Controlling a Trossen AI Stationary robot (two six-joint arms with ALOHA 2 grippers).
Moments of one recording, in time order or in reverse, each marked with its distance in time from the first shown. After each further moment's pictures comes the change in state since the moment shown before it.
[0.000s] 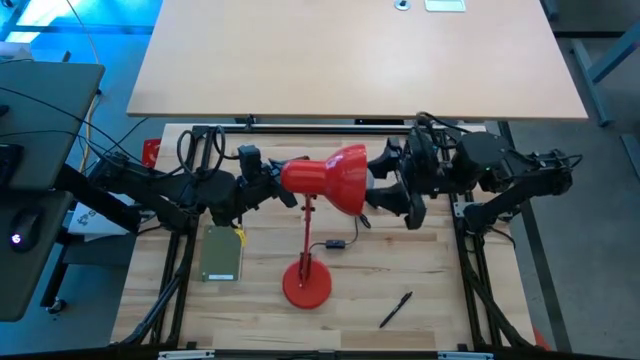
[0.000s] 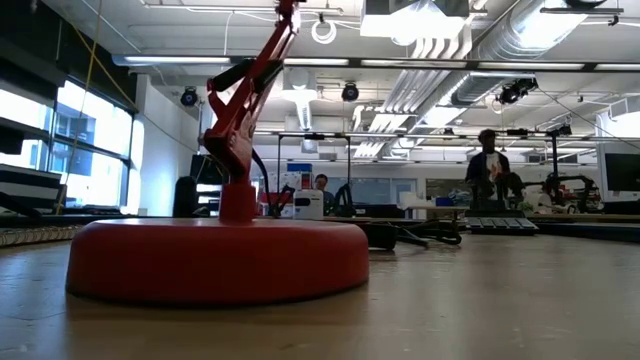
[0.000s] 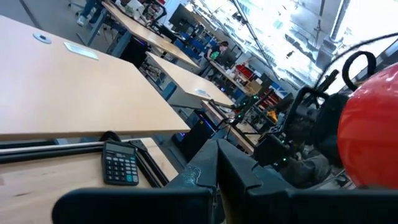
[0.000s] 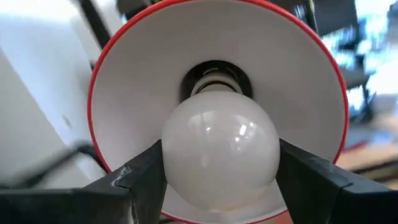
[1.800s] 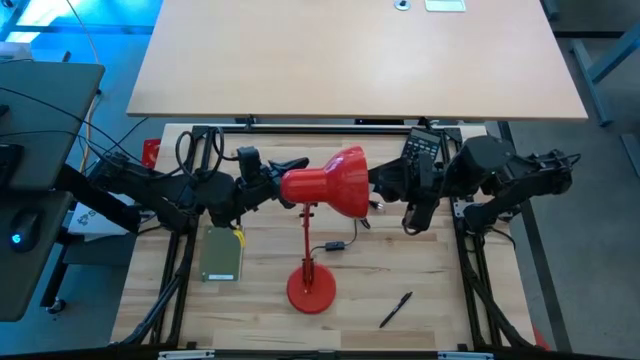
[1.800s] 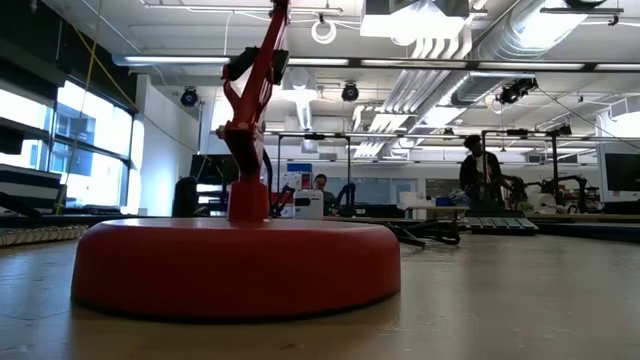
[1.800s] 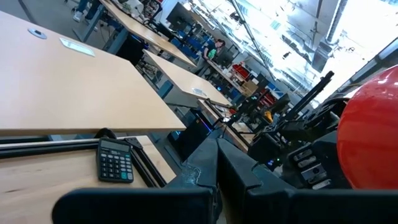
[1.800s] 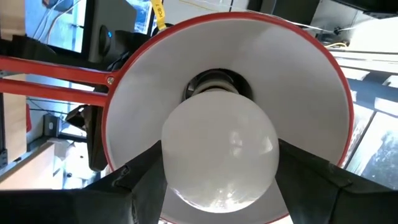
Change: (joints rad) left arm 0.001 -0.001 0.000 -0.002 0.001 -0.023; right arm 0.049 0.005 0.000 0.050 0.069 -2.159
